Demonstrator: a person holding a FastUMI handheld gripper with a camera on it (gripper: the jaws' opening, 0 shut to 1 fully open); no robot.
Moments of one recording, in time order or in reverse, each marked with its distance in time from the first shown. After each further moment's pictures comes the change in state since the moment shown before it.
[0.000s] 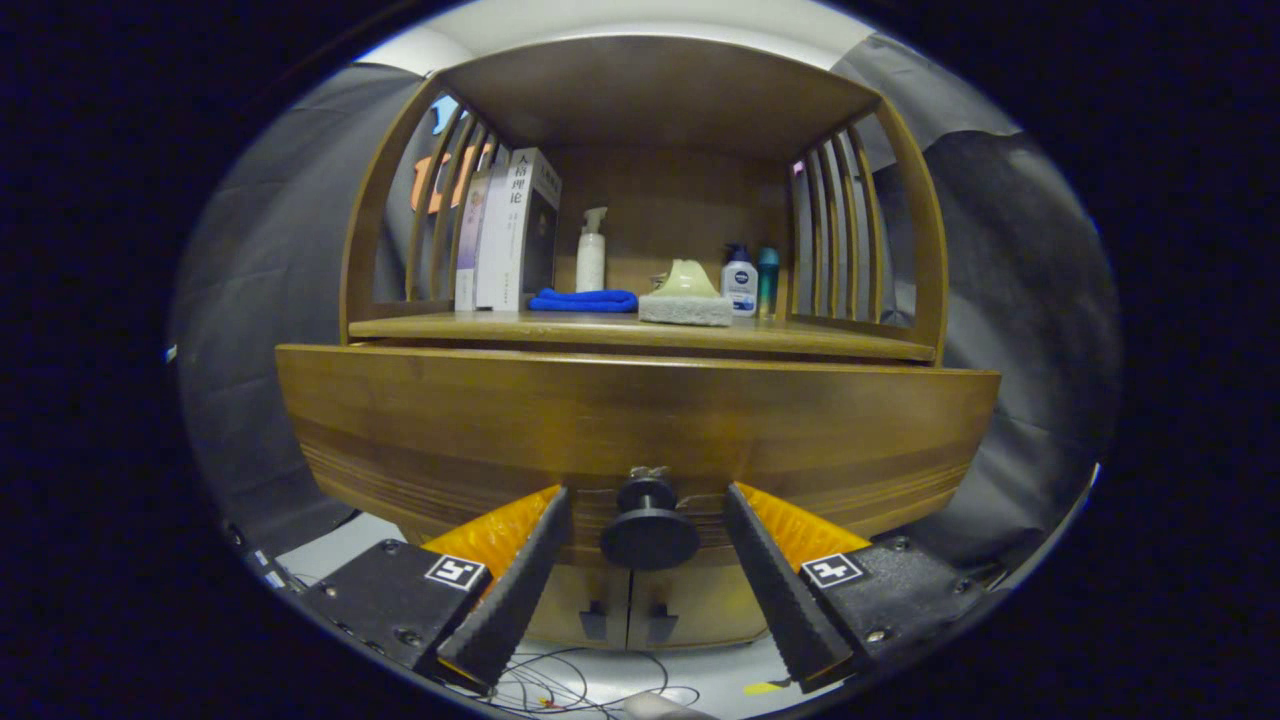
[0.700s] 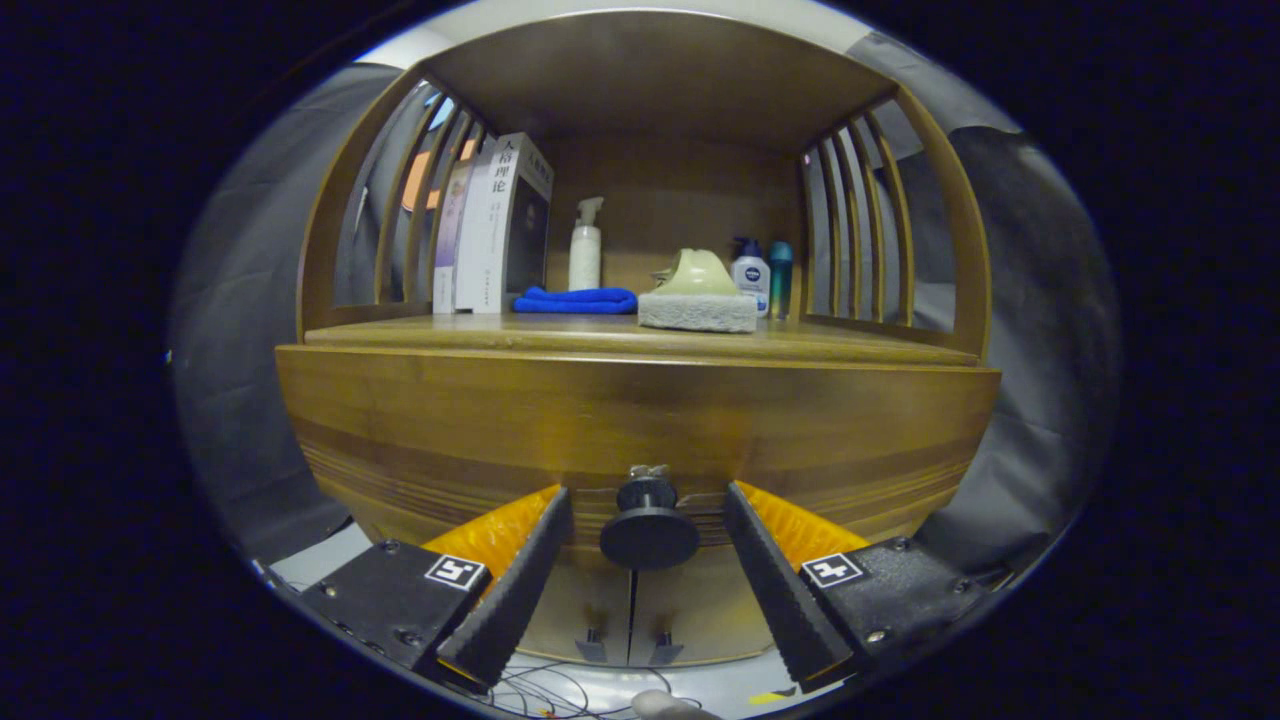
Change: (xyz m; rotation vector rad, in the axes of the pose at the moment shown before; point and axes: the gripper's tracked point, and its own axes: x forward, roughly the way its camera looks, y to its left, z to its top) arm 0.028 0.001 0.007 0.009 0.015 0.009
